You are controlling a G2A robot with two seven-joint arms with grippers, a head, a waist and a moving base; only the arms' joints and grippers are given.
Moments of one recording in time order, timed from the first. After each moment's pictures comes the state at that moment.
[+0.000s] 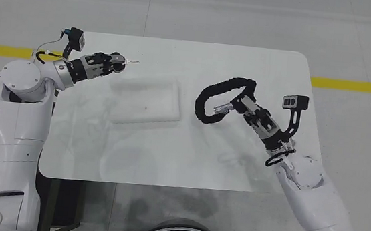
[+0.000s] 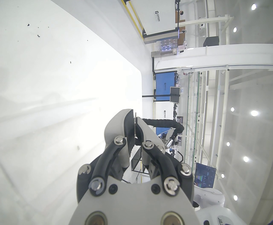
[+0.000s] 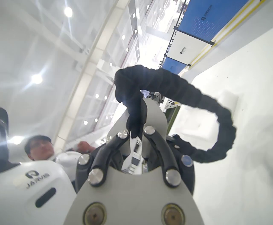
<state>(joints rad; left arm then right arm) 0.94 -1.06 -1.58 -1.30 -0.12 0.02 -1.12 -1.35 -1.04 1.19 -1.64 0.54 -0.55 0.46</state>
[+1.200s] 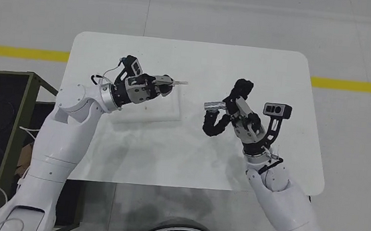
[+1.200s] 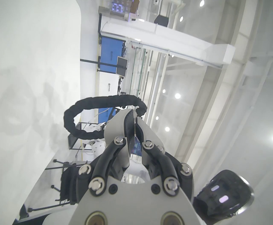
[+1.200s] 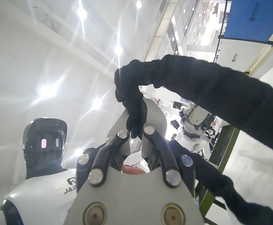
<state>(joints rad) 1.06 -1.14 -1.33 -1.47 -0.61 0.12 -1.03 -1.33 -1.17 1.05 -1.60 0.72 -0.79 0.47</state>
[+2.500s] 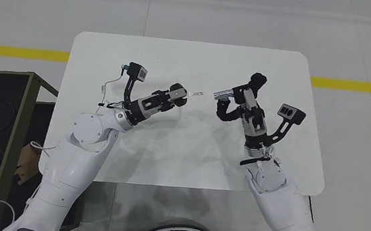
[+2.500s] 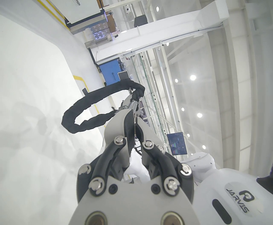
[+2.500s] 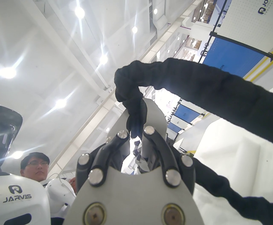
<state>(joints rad) 1.23 -1.17 -1.27 -1.66 -0.35 -0.30 -0.77 -1.35 -1.26 1.12 -1.57 0.12 -0.83 -0.03</state>
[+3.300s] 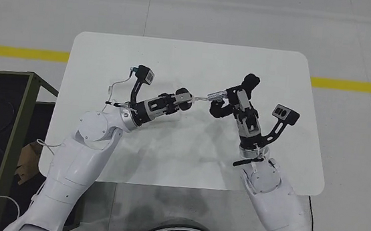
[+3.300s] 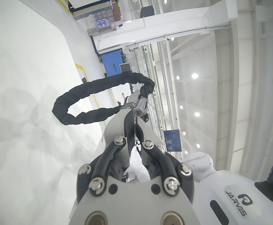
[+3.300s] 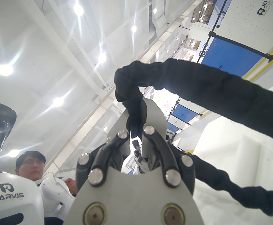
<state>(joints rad) 1.20 -1.19 -1.25 -1.62 -0.35 -0.27 -0.82 -1.36 -1.30 1.13 -1.56 0.08 -0.81 -0.02</state>
